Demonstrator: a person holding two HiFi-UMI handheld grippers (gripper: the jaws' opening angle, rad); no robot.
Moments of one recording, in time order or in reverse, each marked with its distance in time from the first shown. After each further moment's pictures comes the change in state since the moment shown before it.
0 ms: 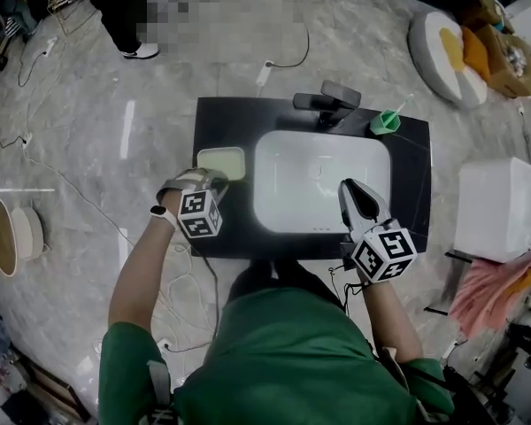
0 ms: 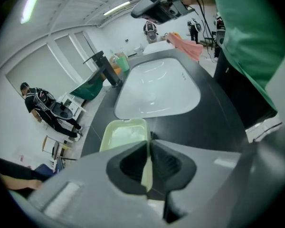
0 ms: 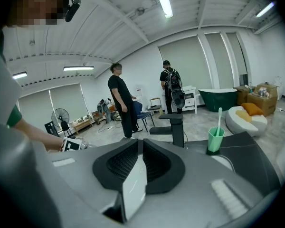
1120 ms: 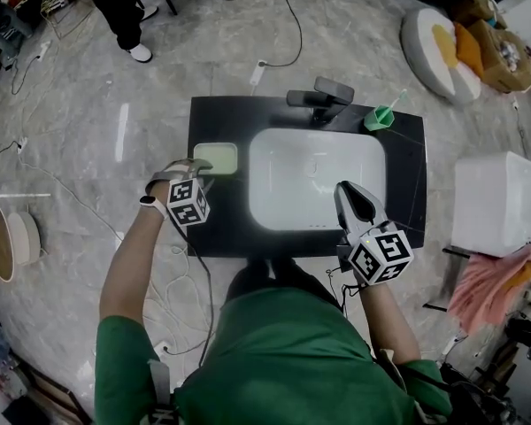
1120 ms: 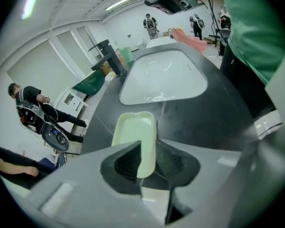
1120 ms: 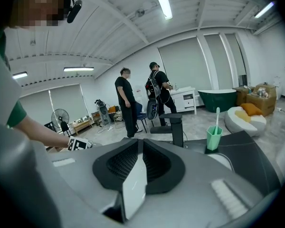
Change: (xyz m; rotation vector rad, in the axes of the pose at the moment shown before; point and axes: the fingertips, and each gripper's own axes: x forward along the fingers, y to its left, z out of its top) left arm 0.014 0.015 -0.036 -0.025 0.049 0.014; right arm -0.013 0.005 -0.009 0.003 -0.012 -0.005
